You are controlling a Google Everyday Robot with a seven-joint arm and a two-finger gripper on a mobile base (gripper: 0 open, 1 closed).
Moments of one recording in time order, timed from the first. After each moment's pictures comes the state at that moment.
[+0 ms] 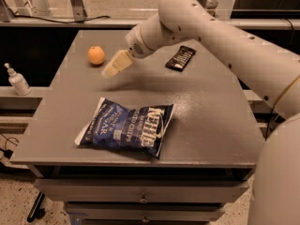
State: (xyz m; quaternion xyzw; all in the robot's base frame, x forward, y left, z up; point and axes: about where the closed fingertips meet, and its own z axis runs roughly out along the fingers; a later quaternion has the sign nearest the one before) arm 0.693 0.096 0.873 -0.54 0.71 0.22 0.39
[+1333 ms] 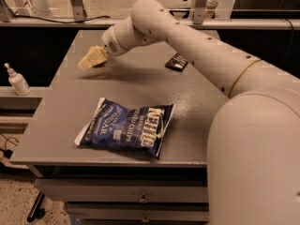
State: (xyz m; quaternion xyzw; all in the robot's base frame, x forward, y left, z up) arm 0.732 0.184 0.861 -0.52 0.70 0.27 0.41
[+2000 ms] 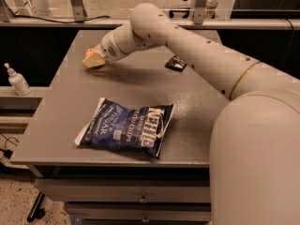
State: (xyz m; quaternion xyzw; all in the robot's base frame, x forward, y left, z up) arm 0.725 0.187 0.849 -0.51 0.71 0.27 0.40
